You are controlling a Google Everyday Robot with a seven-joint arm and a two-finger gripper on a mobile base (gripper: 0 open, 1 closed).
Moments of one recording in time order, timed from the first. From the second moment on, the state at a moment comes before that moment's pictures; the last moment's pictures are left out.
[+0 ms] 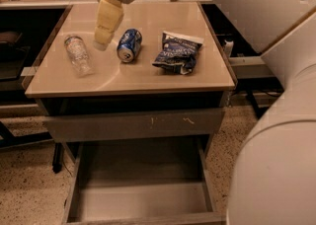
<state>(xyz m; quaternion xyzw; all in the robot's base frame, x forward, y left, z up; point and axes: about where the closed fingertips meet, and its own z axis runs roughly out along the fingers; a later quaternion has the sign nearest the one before) 0.619 0.092 0.985 -0.61 0.76 0.05 0.21</state>
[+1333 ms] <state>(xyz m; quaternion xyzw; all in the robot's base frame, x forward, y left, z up) 0.641 0.191 0.963 -0.65 0.72 0.12 0.21</state>
